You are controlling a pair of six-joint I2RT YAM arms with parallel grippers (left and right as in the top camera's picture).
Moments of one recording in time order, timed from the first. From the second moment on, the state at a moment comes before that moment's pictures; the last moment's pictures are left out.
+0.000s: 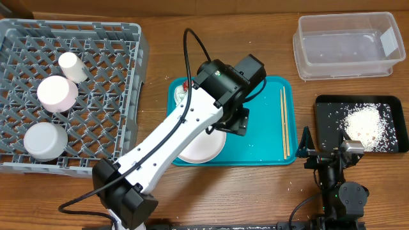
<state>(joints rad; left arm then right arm) -0.76 1.88 1.96 -1.58 -0.13 -0.58 -0.03 0.01 0.02 -0.04 -0.02 0.17</state>
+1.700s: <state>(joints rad) 0.19 1.88 1.95 -1.60 -0.28 -0.47 -0.03 0.35 0.63 -0.51 -0.80 1.18</state>
